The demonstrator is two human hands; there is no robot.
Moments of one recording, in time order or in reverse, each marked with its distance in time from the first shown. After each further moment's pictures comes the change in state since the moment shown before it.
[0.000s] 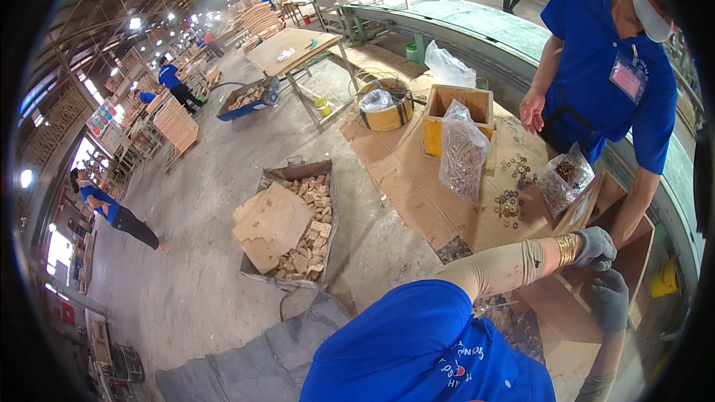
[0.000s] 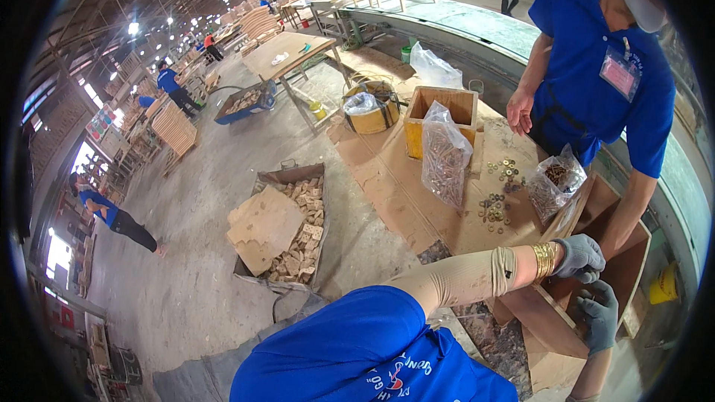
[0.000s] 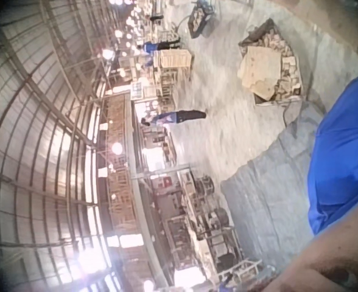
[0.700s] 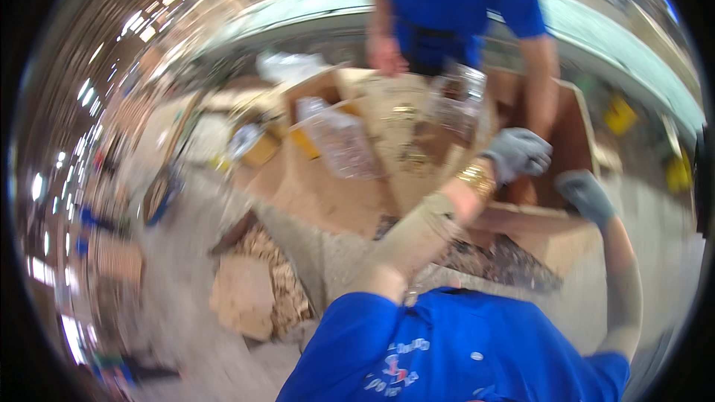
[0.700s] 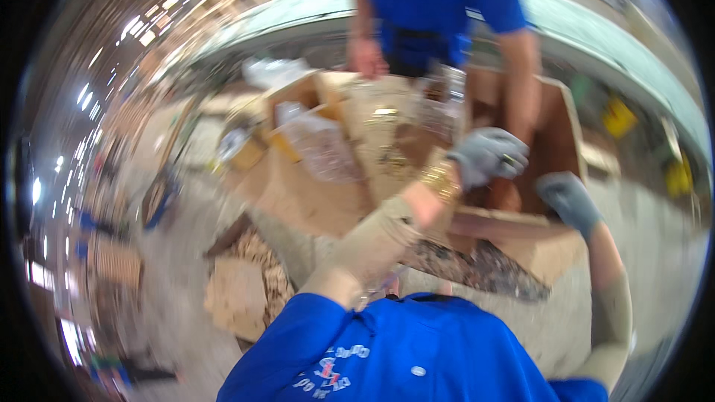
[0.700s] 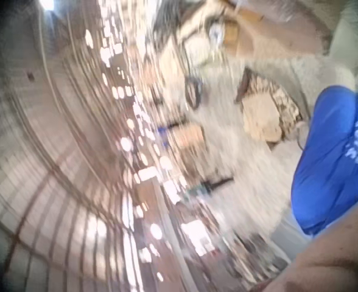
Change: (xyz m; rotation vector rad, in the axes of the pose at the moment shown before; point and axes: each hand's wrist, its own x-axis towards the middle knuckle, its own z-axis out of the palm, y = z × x) left_hand -0.007 0.012 0.001 -0.045 -0.070 -0.124; right_hand -0.008 -0.002 -0.039 -0.788 -0.090 -0.329
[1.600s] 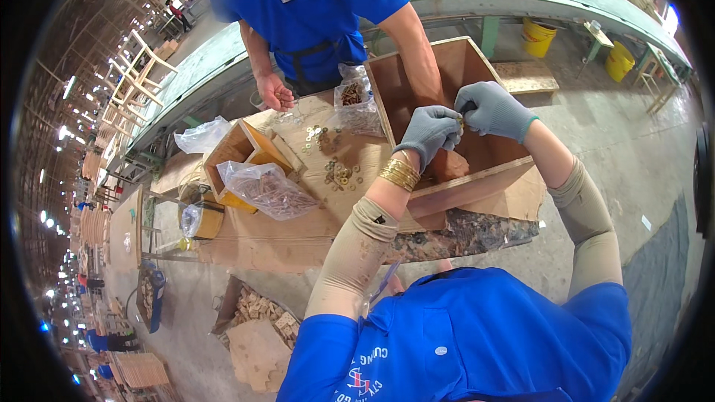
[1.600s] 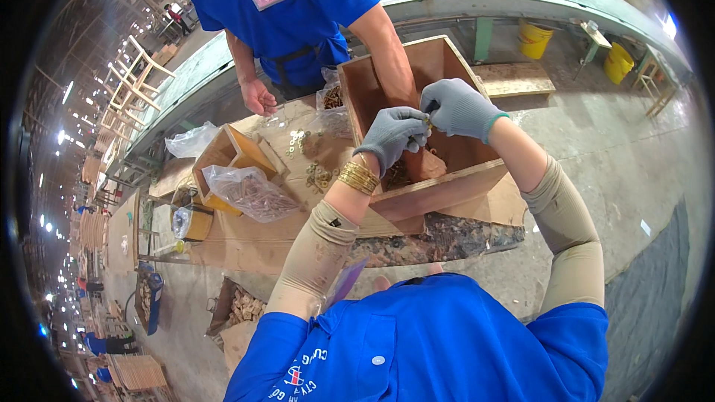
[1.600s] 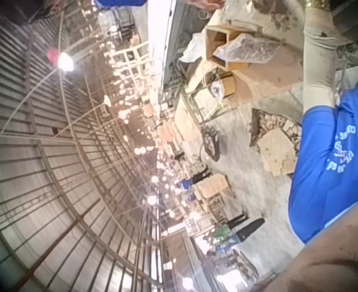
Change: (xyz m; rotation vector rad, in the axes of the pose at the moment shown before) left_hand 0.019 -0.009 0.016 0.618 0.076 0.002; right_hand 0.038 -0.052 -0.022 -0.026 0.177 0.191
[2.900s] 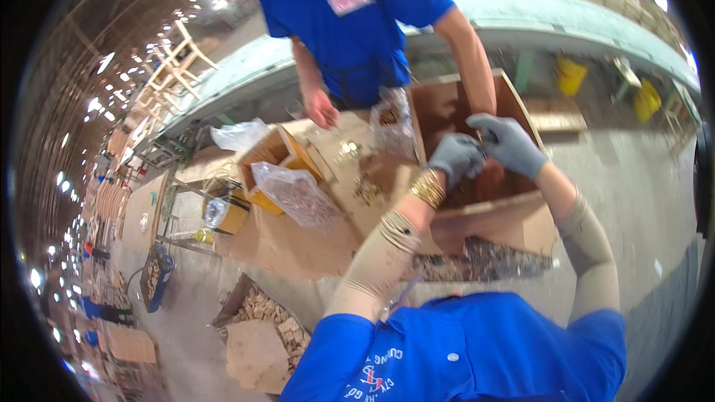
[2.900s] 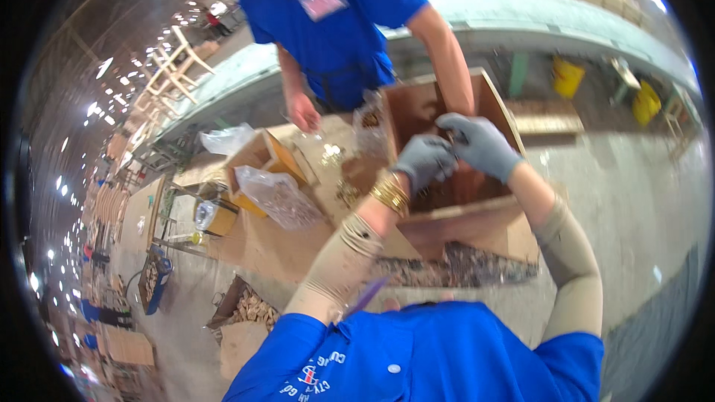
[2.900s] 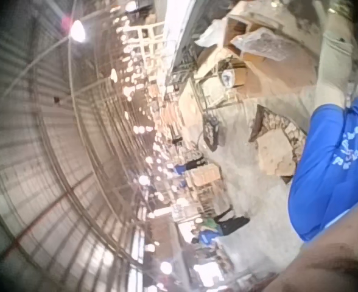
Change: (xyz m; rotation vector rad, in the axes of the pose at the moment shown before) left_hand 0.005 0.001 -0.003 -0.036 0.009 -0.035; right_hand 0.008 0.015 0.022 -0.002 0.276 -0.371
